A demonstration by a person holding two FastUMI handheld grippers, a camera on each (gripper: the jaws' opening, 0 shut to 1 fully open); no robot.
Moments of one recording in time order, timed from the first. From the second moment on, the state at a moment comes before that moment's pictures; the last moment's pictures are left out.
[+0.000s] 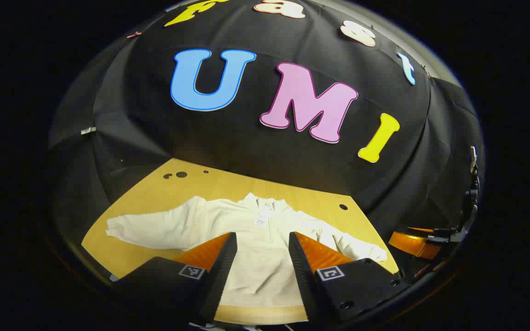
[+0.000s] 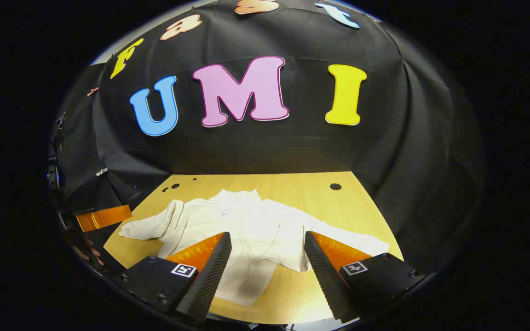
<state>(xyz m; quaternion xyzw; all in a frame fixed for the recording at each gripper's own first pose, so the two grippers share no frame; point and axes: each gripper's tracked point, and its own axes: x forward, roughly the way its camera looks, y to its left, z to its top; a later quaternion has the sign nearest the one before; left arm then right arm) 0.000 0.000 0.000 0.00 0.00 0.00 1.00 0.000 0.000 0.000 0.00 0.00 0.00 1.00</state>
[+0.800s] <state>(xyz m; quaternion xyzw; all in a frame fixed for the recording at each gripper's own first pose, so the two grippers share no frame) -0.006 -0.016 -0.002 0.03 0.00 -0.03 1.00 0.004 -0.017 -0.012 0.03 0.02 0.00 1.00</state>
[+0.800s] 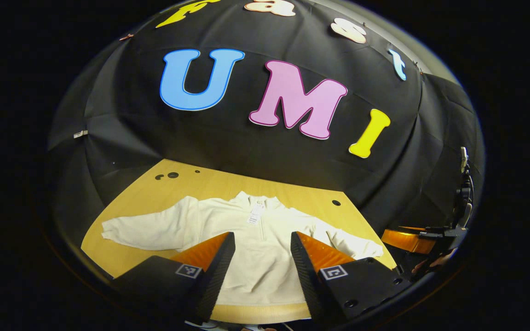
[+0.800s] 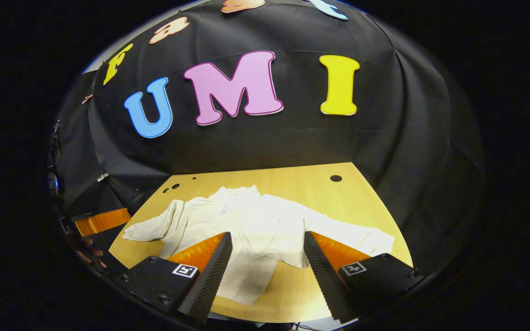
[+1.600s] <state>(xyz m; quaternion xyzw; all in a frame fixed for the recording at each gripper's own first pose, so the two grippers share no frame) -0.003 -0.037 -0.024 0.00 0.02 -0.03 1.00 0.062 -0.282 -0.121 0.13 0.12 -0.19 0.96</state>
